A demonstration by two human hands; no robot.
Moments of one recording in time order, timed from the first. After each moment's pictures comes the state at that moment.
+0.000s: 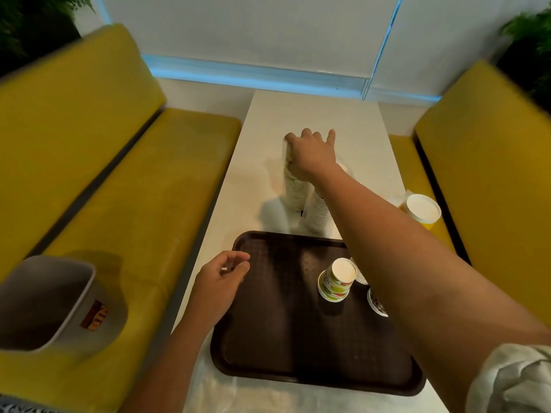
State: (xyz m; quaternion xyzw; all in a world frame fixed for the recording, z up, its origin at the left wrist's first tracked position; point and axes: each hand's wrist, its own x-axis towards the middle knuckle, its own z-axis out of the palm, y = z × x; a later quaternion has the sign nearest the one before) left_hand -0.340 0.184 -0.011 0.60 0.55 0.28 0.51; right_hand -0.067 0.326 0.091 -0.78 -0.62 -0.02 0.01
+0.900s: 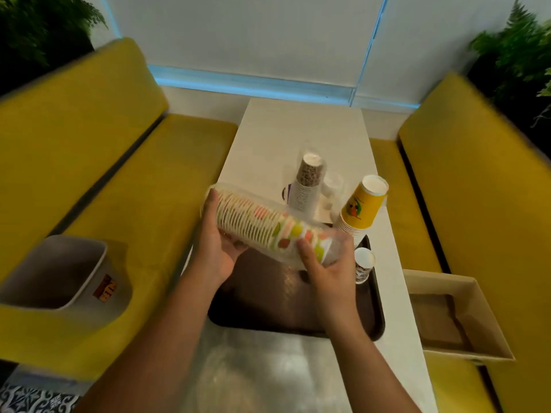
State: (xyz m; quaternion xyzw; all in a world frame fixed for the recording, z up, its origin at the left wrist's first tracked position) left_hand -0.311 0.128 0.101 0.24 0.41 0.46 0.75; right_hand -0.163 0.003 0.077 -0.62 -0.32 0.29 0.65
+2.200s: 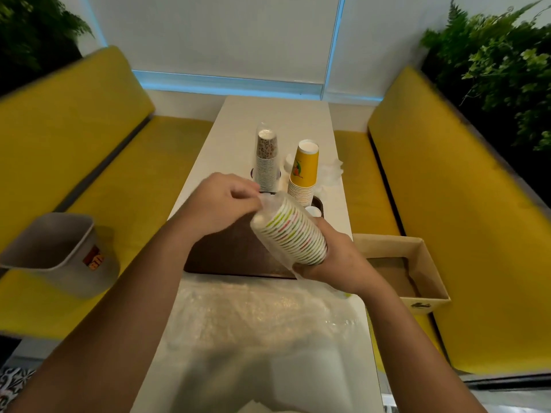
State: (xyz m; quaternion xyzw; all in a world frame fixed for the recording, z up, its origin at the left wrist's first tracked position) left_hand -0.279 -0.004 0.180 0.79 0.40 0.22 0.40; right_hand -0.062 -0.153 0.096 -0.67 -0.60 0.27 0.33
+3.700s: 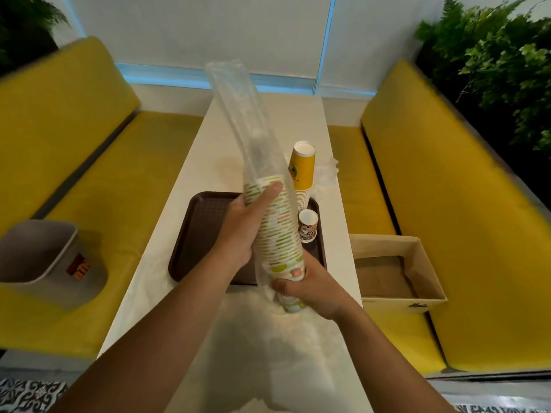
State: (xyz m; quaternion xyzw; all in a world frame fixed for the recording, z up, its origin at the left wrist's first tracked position) left_hand -0.215 -0.015 0.135 0.47 0.42 0.33 0.71; right_hand -0.092 -0.140 0.060 -0.55 -0.44 0.53 0.46
